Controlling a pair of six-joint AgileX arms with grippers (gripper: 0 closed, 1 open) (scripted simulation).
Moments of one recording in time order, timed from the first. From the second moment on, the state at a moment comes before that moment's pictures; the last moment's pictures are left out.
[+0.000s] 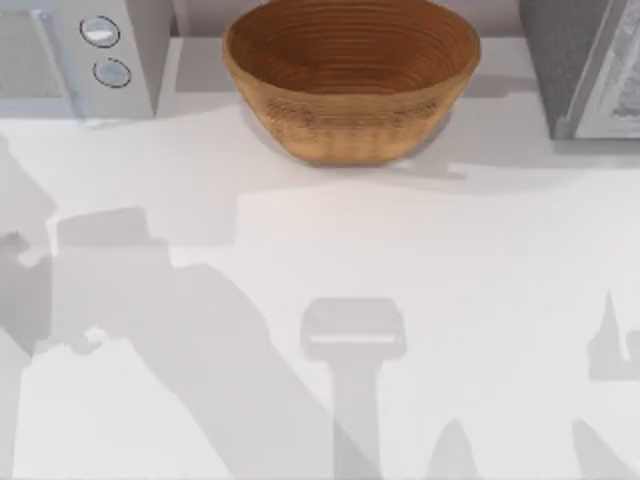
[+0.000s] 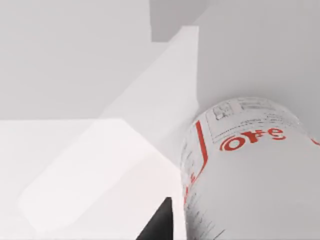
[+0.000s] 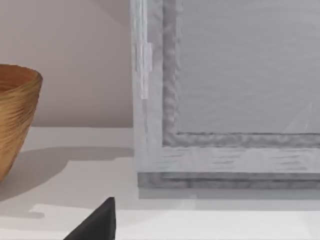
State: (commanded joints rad) left arm 0.26 2.04 1.49 -1.01 0.00 1.08; right arm 0.00 0.00 0.00 0.00 0.00 0.00
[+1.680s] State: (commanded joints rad) left arm -0.08 2.15 1.64 -1.19 0.06 0.45; right arm 0.00 0.00 0.00 0.00 0.00 0.00
